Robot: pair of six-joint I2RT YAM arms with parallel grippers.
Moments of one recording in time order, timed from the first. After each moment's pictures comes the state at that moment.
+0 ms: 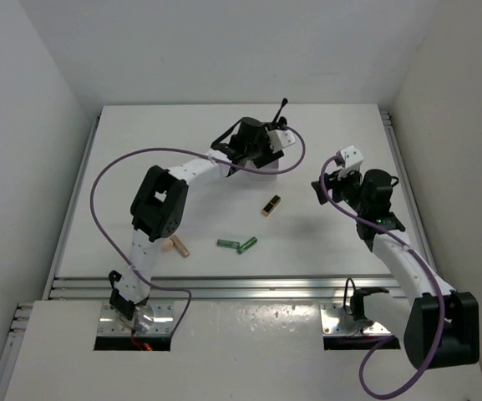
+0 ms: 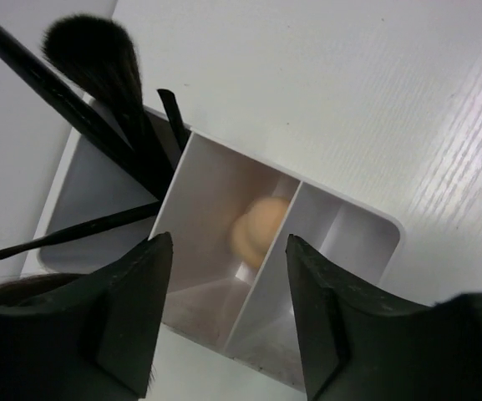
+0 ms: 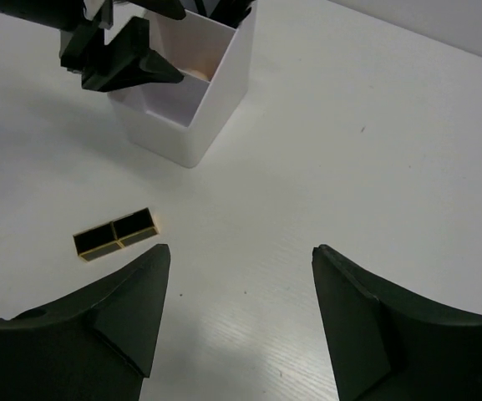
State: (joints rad) left arm -0.60 2.23 1.78 0.00 0.13 0.66; right arm 0.07 1.05 0.50 0.27 -0.34 -0.17
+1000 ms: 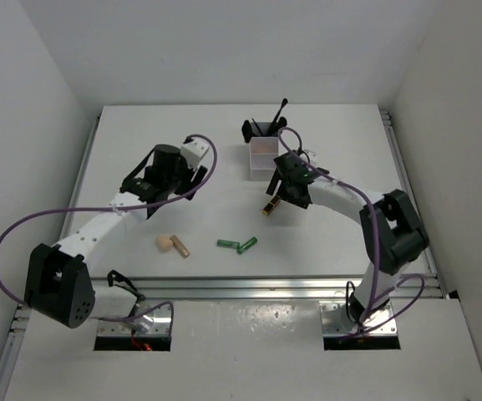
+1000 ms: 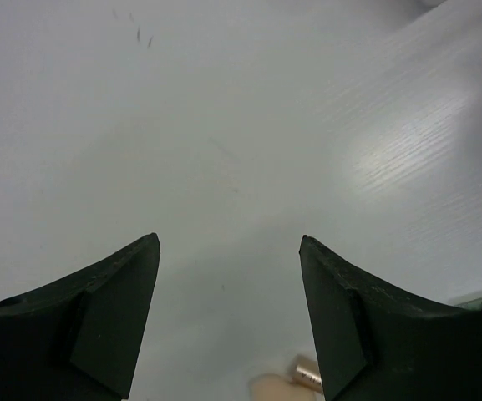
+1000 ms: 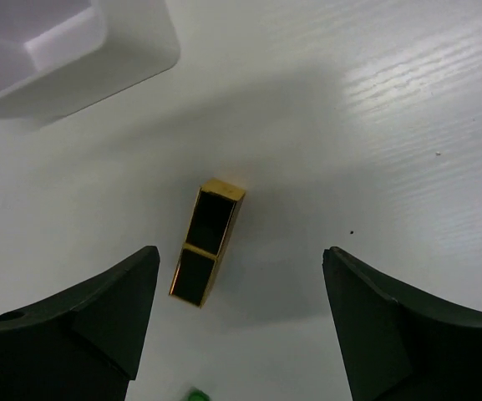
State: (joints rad) left arm -0.39 1.33 1.00 -0.26 -0.09 0.28; right arm 0.50 1.71 1.06 -0.35 0.31 0.80
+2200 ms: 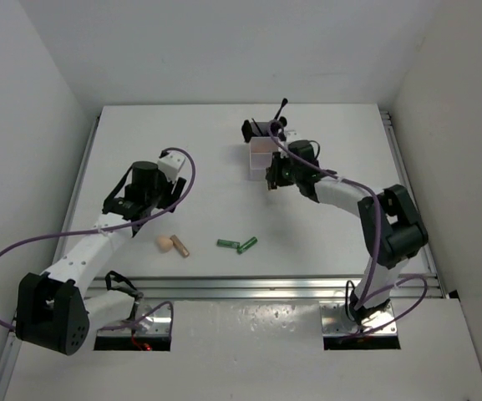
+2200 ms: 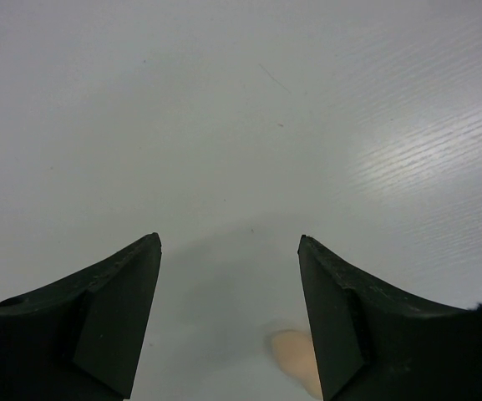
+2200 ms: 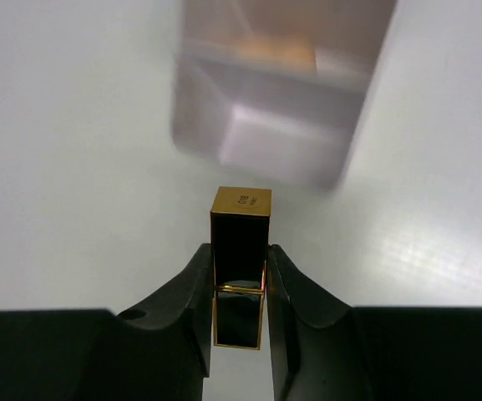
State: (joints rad) left arm -0.25 1.13 0.77 -0.24 -0.09 0.26; right arm 0.43 1.81 1.06 0.02 -0.04 0.32
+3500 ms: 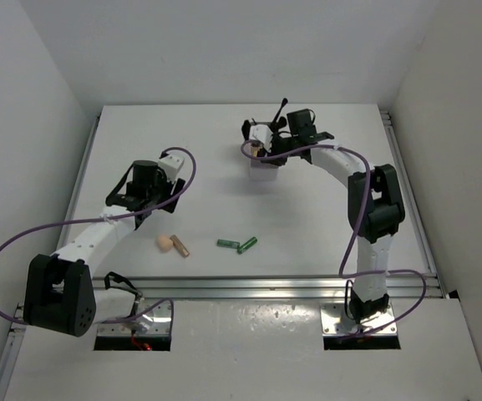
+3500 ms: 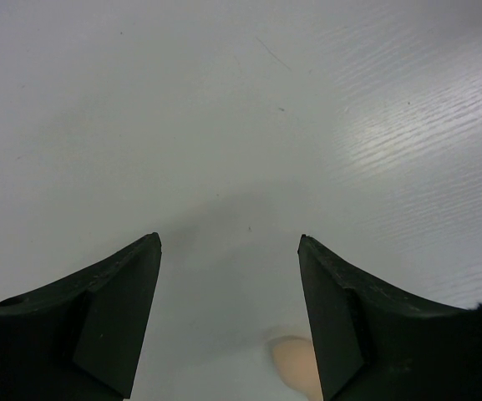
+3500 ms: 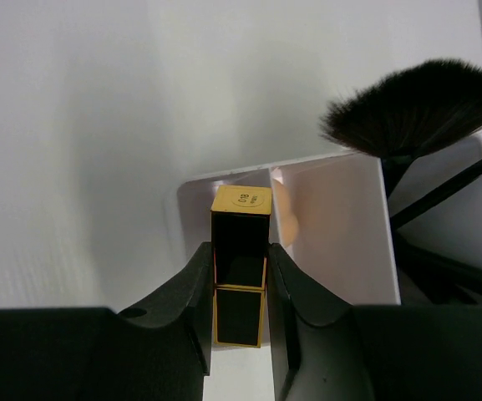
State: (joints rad) left arm -0.19 1.24 0.76 -0.21 -0.04 0.26; right arm 0.32 2.04 1.52 -0.29 -0.62 -0.98
